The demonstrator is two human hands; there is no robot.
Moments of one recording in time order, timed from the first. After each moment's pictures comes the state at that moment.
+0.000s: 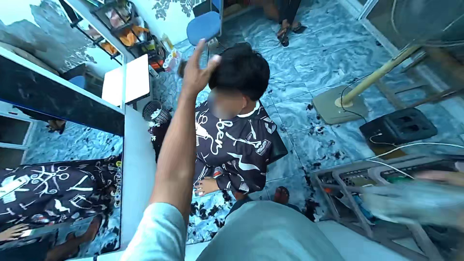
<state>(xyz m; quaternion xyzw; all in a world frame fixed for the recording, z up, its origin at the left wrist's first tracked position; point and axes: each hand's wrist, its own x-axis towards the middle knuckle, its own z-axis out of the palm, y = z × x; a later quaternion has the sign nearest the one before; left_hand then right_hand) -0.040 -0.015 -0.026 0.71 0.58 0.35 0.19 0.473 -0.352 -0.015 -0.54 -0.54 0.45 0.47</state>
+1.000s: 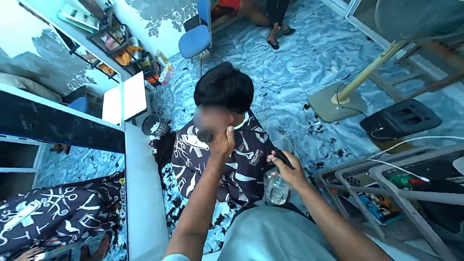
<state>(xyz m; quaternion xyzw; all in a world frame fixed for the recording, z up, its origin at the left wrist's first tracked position) 0.054 -0.138 -0.175 0.73 0.58 0.34 -0.14 0.305 -0.257 -0.191 -0.59 -0.41 0.54 0.43</state>
